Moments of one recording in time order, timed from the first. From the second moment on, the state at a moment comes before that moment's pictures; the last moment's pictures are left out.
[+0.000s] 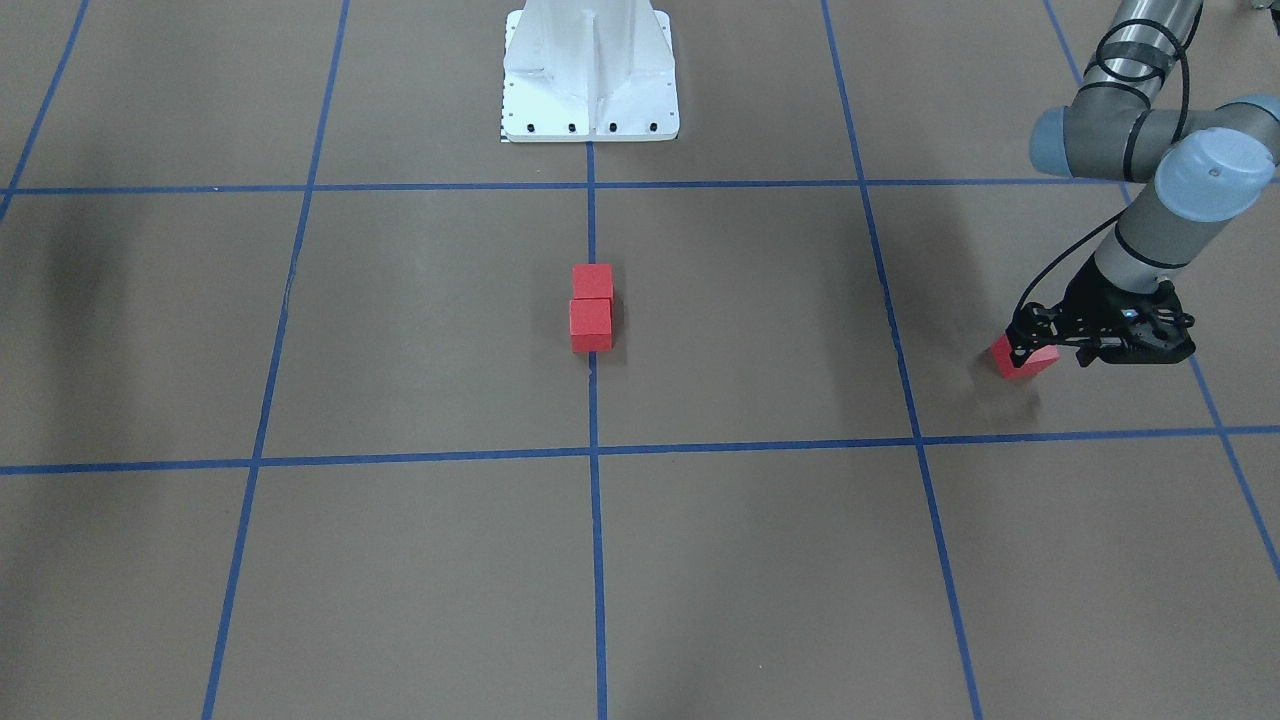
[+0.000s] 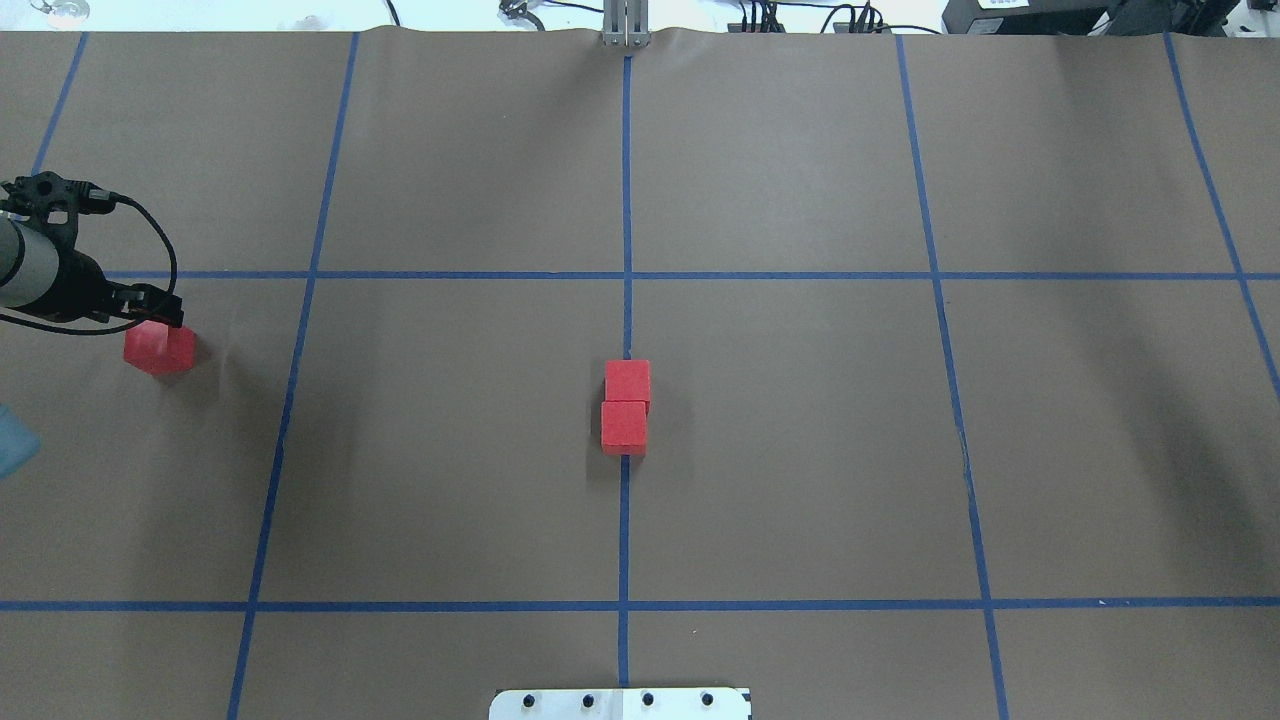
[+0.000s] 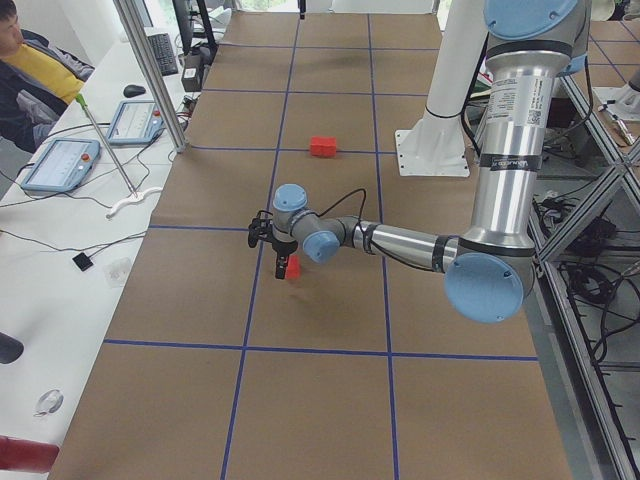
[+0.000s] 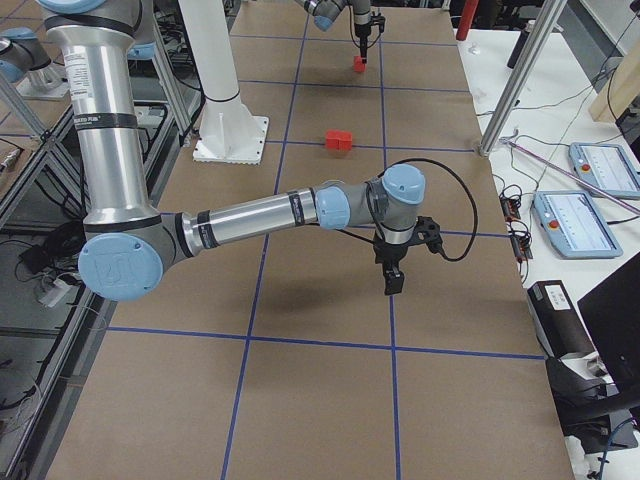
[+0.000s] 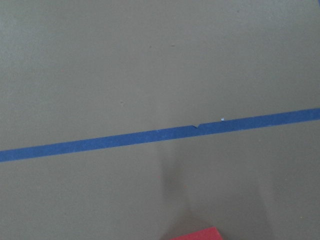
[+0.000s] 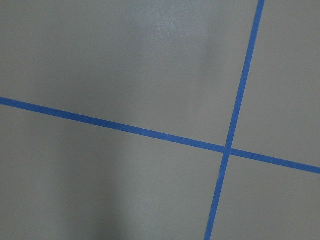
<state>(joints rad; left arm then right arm) -0.95 -1.64 -1.59 -2.13 -2.05 -0.82 1.39 -1.46 1.73 -1.66 2.23 0.04</state>
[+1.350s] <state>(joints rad) -0.94 -1.61 -1.60 -2.12 -2.08 -0.83 1.39 -1.45 1.72 -1.66 2.23 0.04</state>
